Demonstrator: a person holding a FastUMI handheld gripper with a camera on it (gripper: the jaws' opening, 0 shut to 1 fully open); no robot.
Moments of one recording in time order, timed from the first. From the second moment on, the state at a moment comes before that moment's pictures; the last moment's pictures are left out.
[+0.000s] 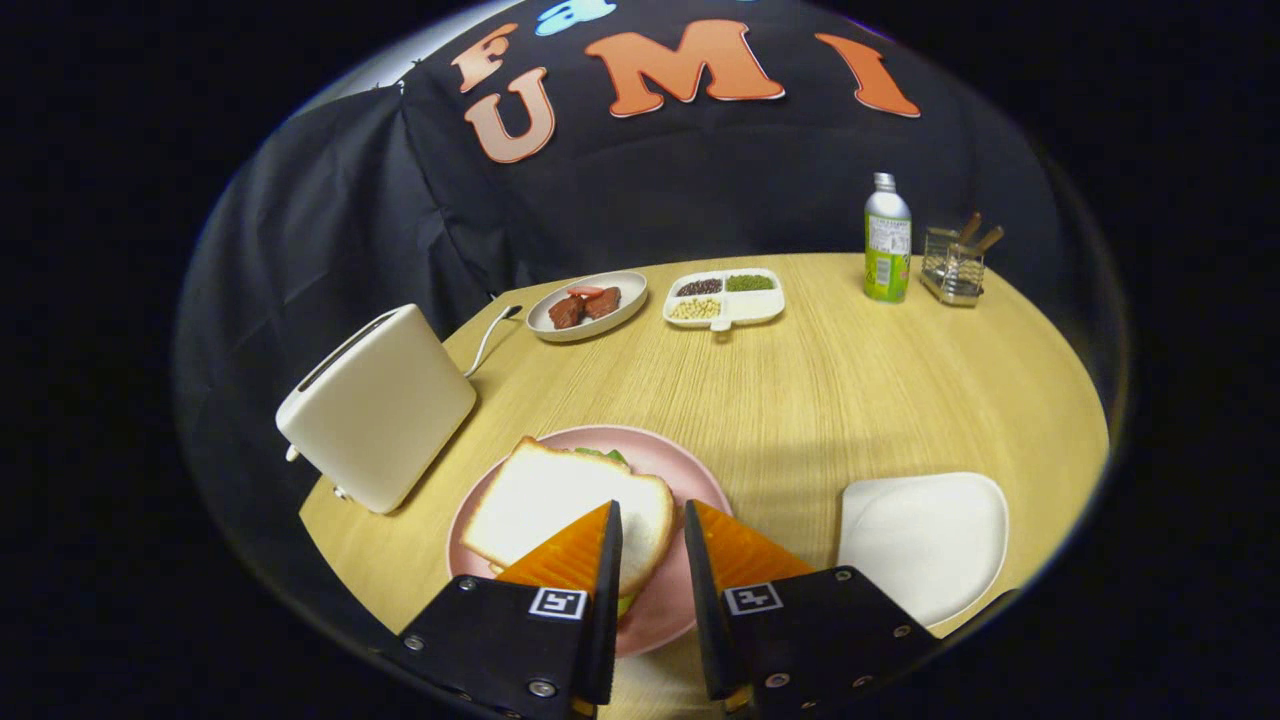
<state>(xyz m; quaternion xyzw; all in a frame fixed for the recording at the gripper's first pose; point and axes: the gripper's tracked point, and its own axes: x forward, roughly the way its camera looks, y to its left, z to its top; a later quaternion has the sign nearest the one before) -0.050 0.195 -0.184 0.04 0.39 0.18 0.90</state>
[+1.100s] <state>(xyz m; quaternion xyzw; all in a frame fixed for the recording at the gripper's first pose) -0.009 0.156 -0.011 -0.03 0.03 0.09 0.99</state>
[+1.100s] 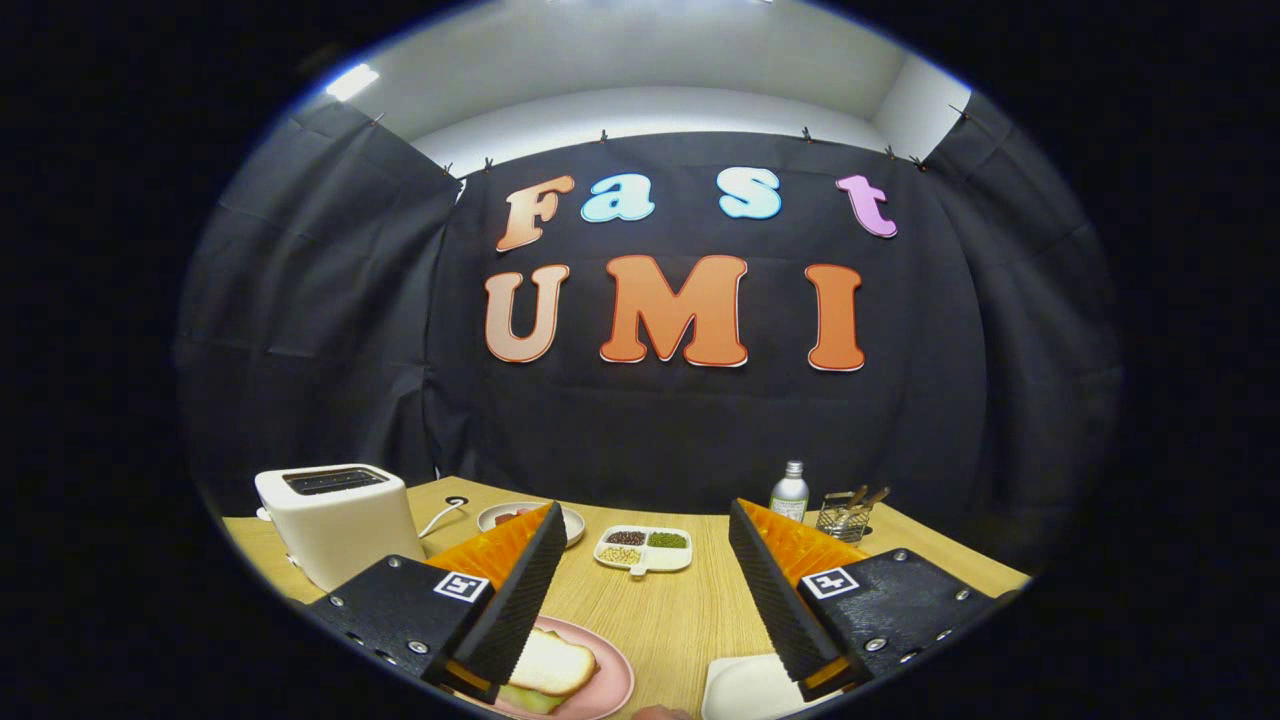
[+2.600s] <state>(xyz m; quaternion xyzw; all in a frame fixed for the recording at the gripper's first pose) -0.017 0.177 0.012 -0.03 -0.04 0.11 0.99</state>
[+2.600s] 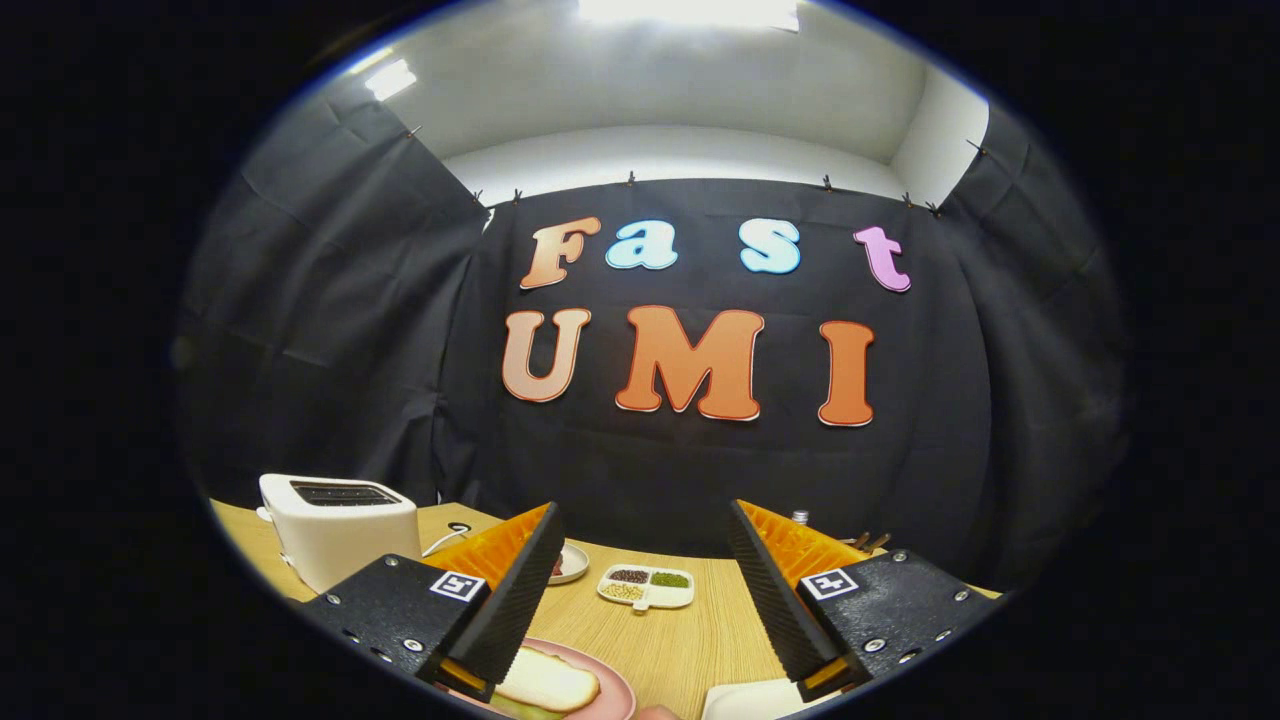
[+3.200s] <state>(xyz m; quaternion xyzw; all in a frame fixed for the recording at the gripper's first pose) -0.019 0.167 0.018 -0.02 -0.04 0.10 0.99</state>
